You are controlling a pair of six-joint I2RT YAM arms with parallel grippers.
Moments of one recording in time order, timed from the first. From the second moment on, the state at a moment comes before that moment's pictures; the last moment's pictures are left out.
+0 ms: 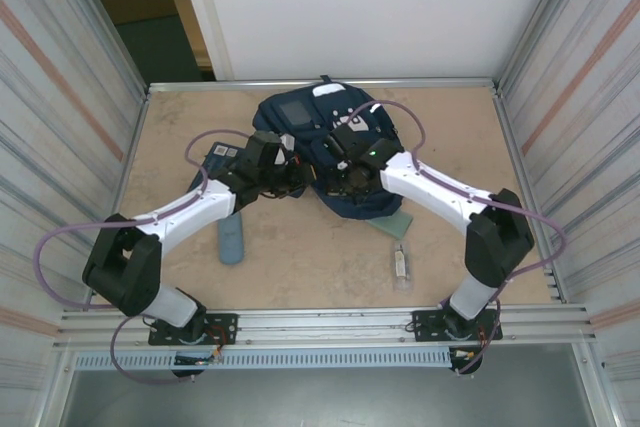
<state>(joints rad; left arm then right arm) -0.58 1.48 0.97 -0.15 0.33 -0.88 0.74 1.65 1.36 -0.81 0.01 0.70</state>
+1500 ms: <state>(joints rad) -0.54 1.48 0.79 0.18 0.55 -0.67 0.62 1.55 1.18 -0.80 -0.31 -0.47</state>
